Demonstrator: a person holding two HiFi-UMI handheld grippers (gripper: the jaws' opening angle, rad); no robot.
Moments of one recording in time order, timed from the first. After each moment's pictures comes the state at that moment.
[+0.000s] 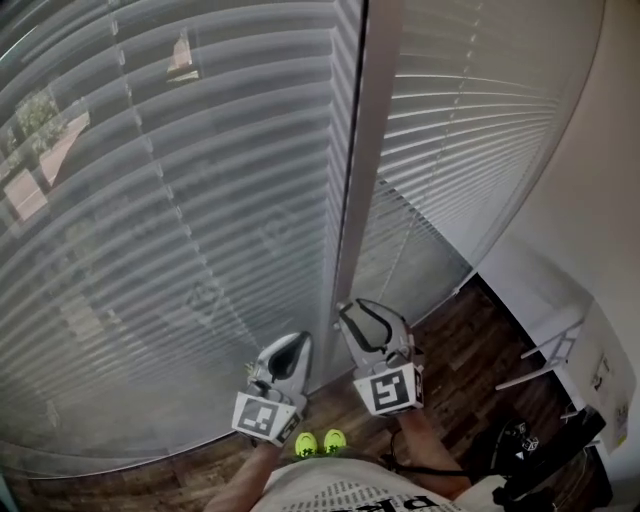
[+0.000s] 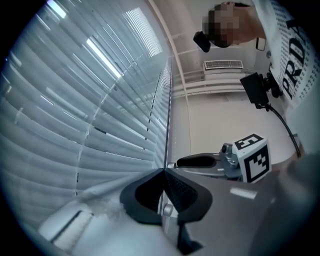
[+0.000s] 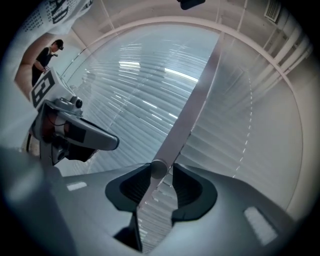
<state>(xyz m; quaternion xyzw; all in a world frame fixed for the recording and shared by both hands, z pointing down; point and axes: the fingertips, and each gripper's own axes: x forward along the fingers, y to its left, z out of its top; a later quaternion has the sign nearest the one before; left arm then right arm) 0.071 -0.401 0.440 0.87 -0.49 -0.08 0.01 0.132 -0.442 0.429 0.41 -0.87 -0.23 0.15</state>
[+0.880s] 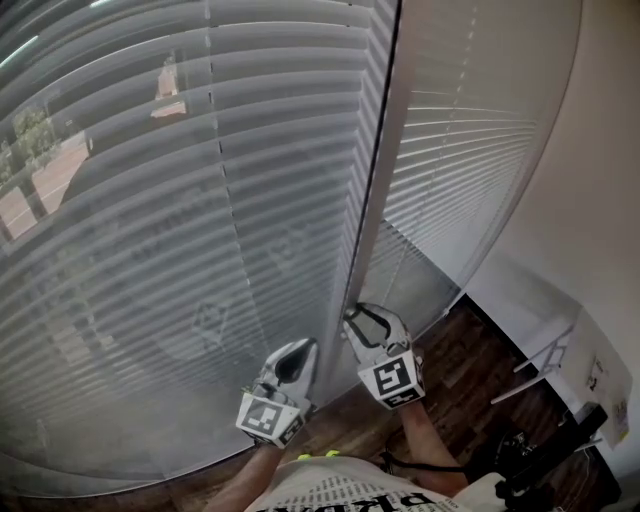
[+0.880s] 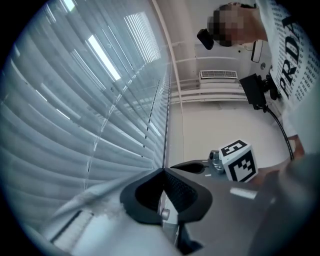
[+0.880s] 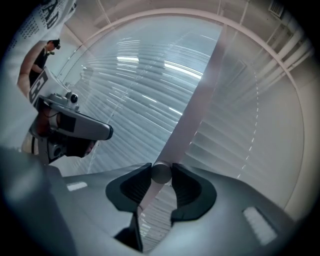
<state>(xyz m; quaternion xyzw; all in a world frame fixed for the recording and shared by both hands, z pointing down) 0.060 -0.392 0.438 0.89 -0.44 -0.12 -0.01 0.121 -0.454 0.445 0.42 -0.87 -0.20 0.18</state>
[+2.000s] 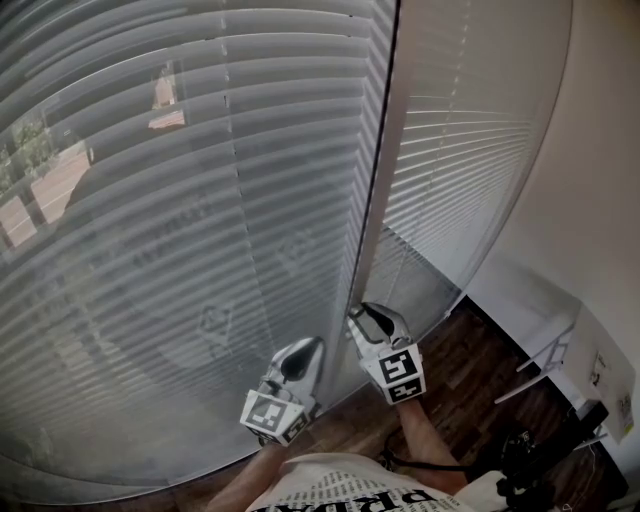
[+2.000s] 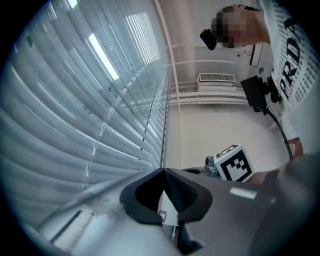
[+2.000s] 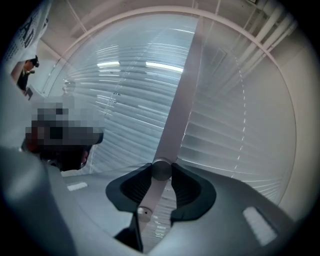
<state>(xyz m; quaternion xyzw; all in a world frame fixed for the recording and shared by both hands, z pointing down) 0.059 -0.388 0.420 0.90 -0.42 -0.12 -0.01 0.124 -0.459 0.438 0.45 -0.88 -0.10 0.13</state>
